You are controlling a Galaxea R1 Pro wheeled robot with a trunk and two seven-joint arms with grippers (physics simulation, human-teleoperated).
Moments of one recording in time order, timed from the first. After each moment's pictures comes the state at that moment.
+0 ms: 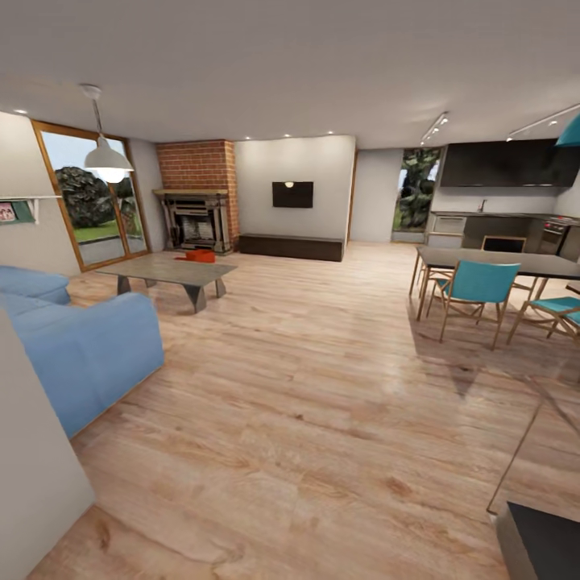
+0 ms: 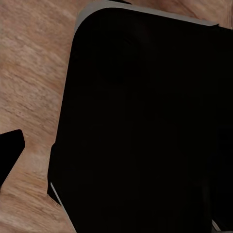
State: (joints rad) left arm 0.00 0.00 0.00 -0.03 0.24 -0.01 0.01; right arm -0.11 -0.09 0.52 0.02 -0.36 -0.15 0.02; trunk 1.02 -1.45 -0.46
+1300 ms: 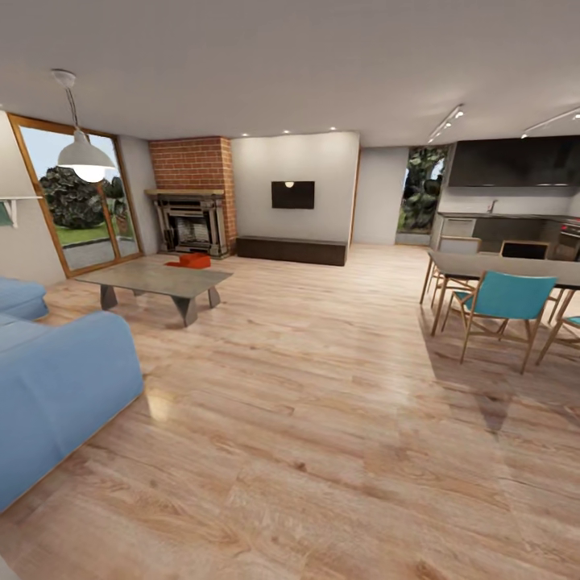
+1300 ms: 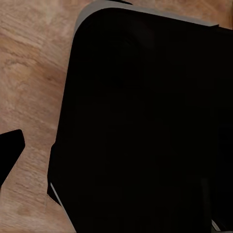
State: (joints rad) left arm 0.00 0.00 0.00 -0.03 0.24 -0.01 0.01; right arm -0.11 -0.09 0.52 0.02 -0.36 -0.15 0.02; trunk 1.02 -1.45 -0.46
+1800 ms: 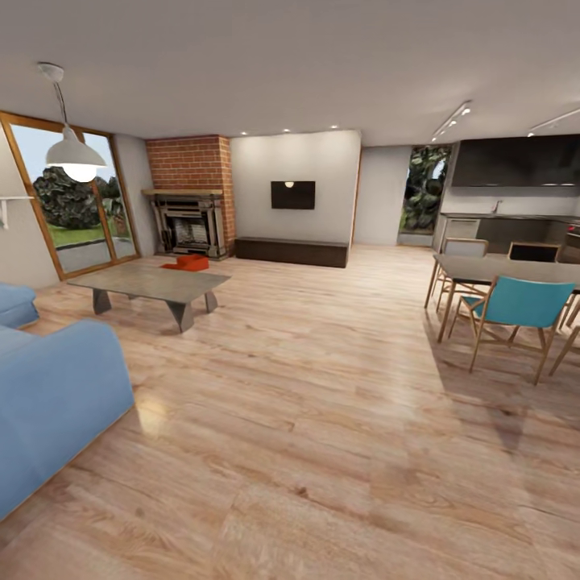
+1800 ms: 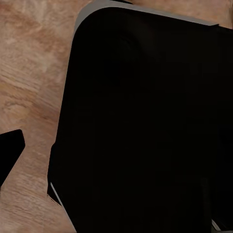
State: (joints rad) left arm 0.00 0.00 0.00 -0.03 0.24 -0.01 0.01; right arm -0.11 -0.09 0.52 0.02 -0.36 -0.15 0.02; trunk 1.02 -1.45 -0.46
